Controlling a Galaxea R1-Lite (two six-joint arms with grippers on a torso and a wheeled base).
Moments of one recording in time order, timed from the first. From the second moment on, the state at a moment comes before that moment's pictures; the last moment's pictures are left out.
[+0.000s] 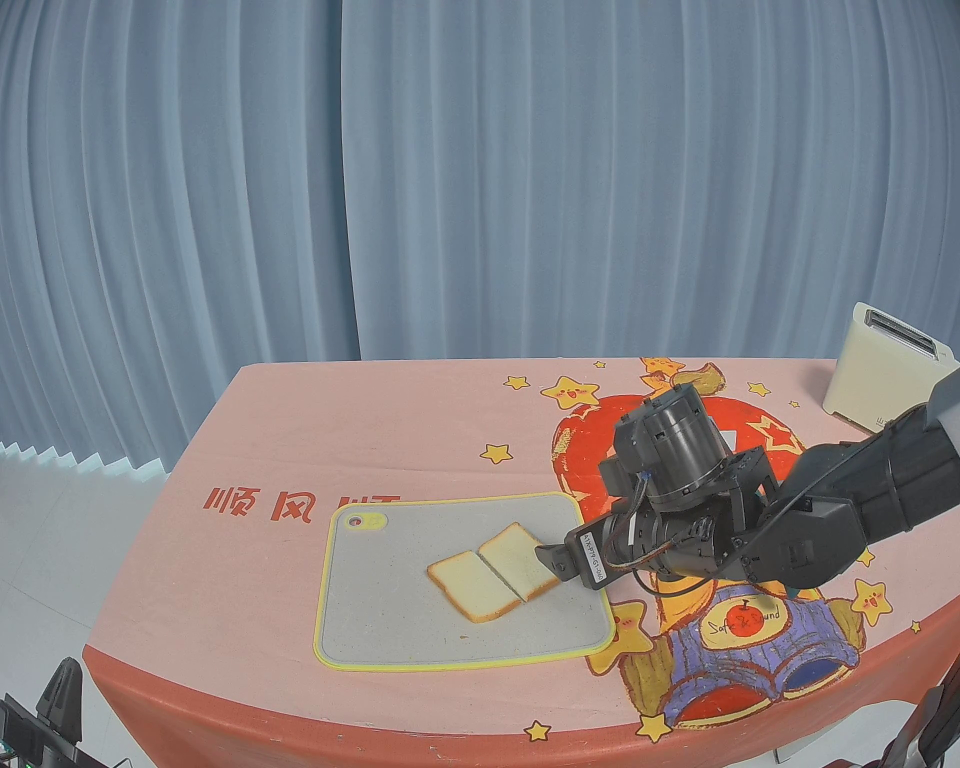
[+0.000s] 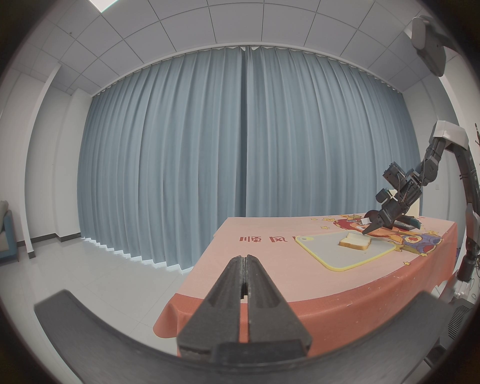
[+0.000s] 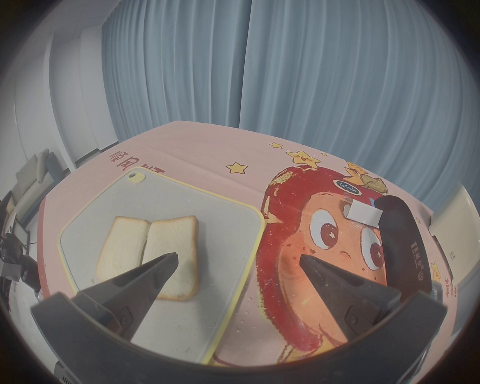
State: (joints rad) left arm 0.00 0.02 -0.02 0.00 0.02 -0.01; right arm 0.75 1.94 -1.04 -0.12 -0.26 0.14
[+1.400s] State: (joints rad) left arm 0.00 0.02 -0.02 0.00 0.02 -0.01; right arm 0.74 1.90 -0.98 -0.12 -0.26 0.15
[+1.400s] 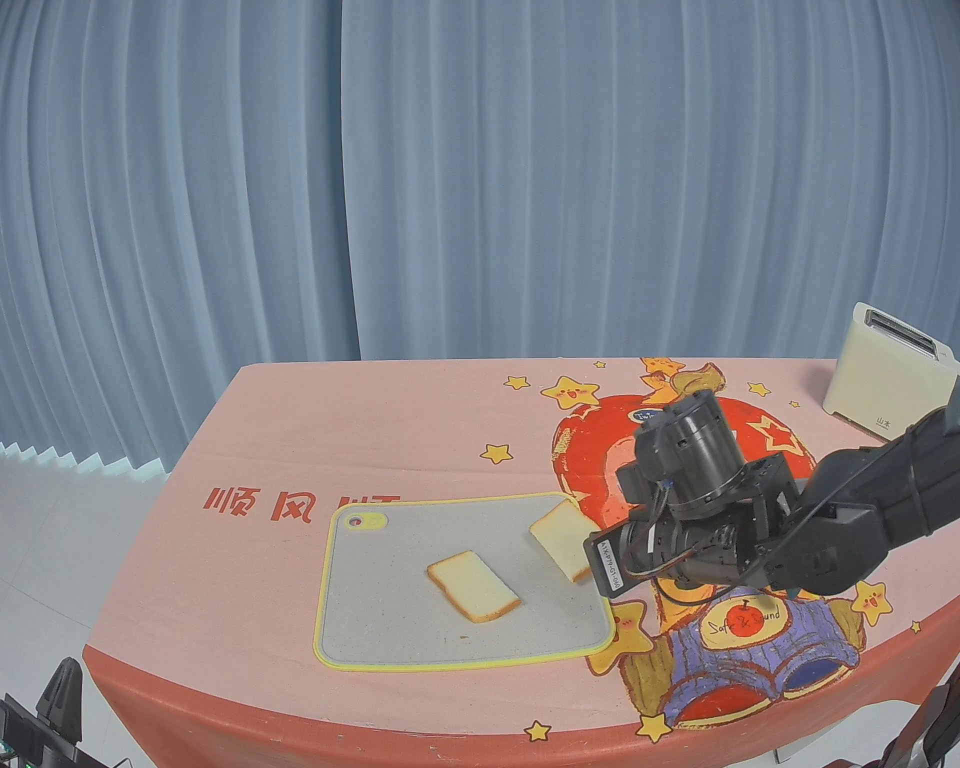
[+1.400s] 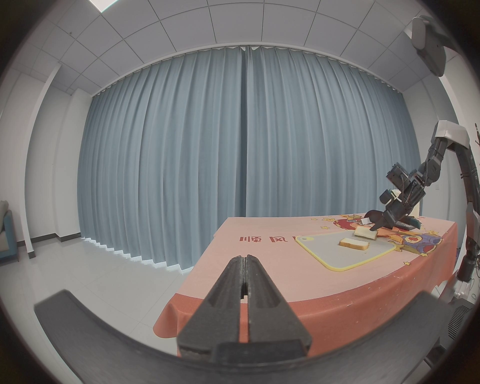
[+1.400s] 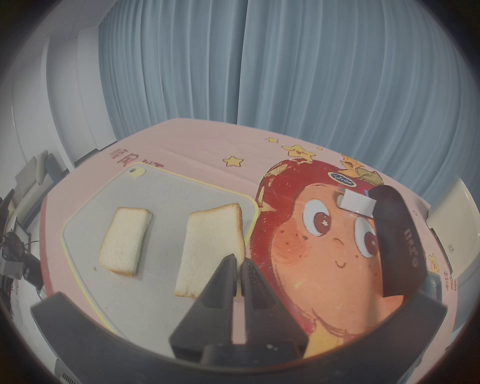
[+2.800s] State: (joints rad) left arm 0.00 0.02 -0.02 0.00 0.02 -0.01; right arm 0.55 1.16 -0.60 -0.12 -0.23 0.15
